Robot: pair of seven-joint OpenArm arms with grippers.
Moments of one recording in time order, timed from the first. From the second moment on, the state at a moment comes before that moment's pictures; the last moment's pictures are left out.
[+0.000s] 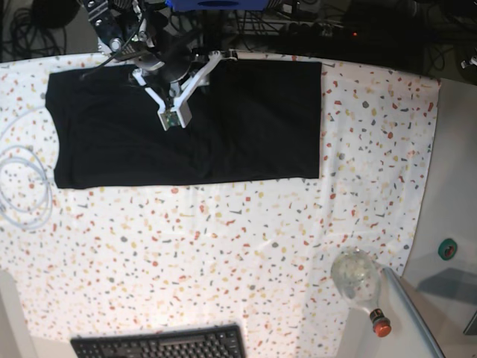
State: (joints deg) left arm 21.4 -22.2 -64.9 75.1 -13.3 -40.9 43.2; right arm -24.0 8.7 -26.2 105.1 21.7 -10.1 -45.7
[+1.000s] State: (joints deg) left arm 20.5 -15.5 -52.1 79.5 -13.2 -40.8 43.3; right arm -14.5 9.1 -4.4 106.2 22.8 -5.1 -43.0
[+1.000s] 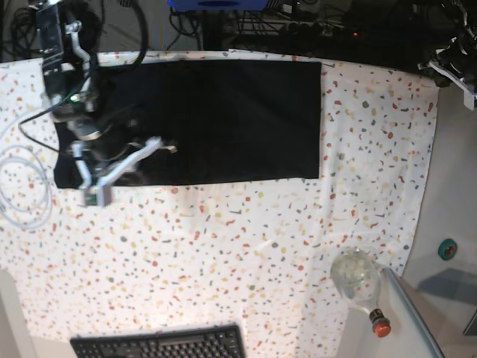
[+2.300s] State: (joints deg) left arm 15.4 -11.2 -26.9 69.4 -14.3 -40.8 23.4; right arm 1.0 14.7 33.1 59.2 24.5 39.9 -53.8
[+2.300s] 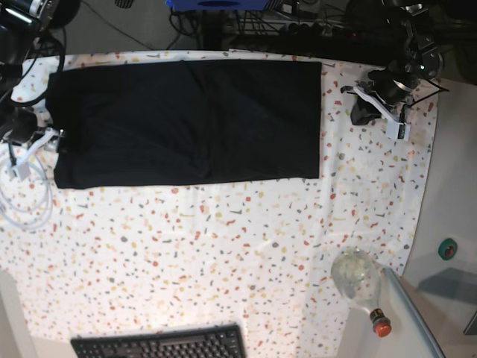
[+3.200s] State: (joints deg) left arm 15.5 -6.8 -20.7 74.8 -13.1 -38.7 25.6; right arm 2.8 12.2 32.9 60.9 23.3 40.0 -57.8
